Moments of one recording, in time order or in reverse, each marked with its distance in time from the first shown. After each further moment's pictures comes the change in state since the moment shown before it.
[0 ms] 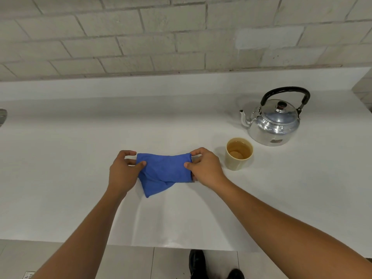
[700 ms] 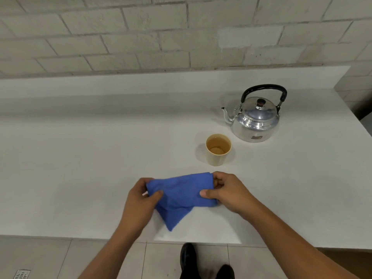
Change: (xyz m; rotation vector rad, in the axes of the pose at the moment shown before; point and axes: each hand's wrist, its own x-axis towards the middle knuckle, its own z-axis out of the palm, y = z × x) left_hand -0.147 0.029 0.055 -0.217 -0.172 -0.063; right_hand -0.084 0.052 -0.108 0.076 -0.245 0.090
